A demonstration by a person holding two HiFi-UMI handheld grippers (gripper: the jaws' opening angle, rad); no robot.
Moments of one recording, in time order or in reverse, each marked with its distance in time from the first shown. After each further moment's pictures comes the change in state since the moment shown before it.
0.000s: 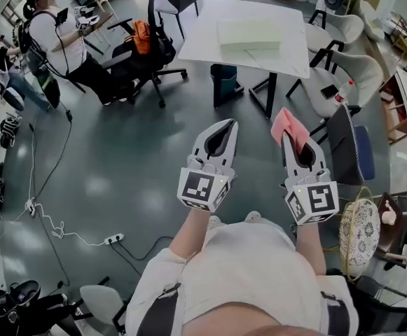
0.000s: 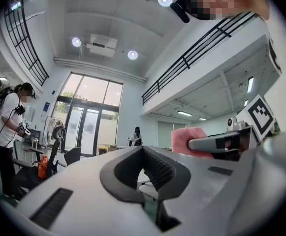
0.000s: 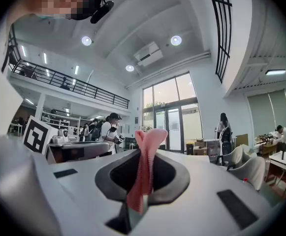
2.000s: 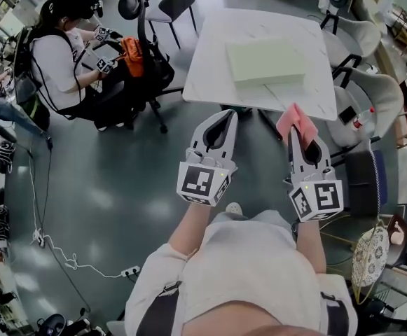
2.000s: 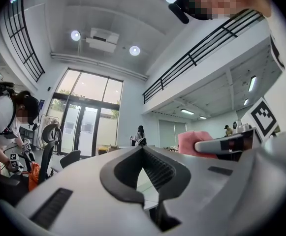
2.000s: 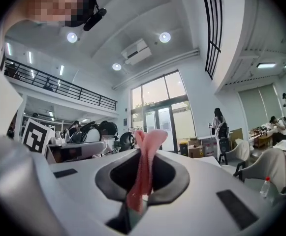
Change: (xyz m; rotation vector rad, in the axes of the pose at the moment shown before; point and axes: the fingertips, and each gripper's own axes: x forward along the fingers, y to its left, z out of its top) left arm 0.207 0.246 -0.025 0.007 0.004 -0.041; right arm 0.297 -0.070 -0.010 0.073 -0.031 -0.110
